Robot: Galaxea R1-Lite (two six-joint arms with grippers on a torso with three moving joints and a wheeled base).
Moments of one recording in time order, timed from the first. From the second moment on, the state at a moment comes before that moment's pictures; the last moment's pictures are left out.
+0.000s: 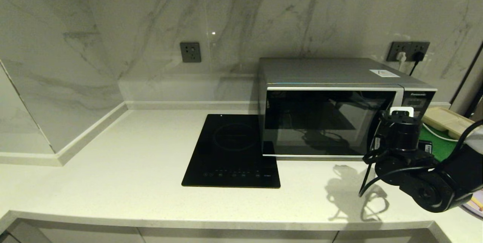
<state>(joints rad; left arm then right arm) 0.00 0.00 0.00 -0.01 0.01 -0.06 0.20 2.01 -0.69 -1.05 -0.99 -0.07</state>
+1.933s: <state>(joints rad) 0.00 0.00 0.00 -0.01 0.01 -0.06 0.27 2.22 -0.88 -1.00 -1.24 0.13</state>
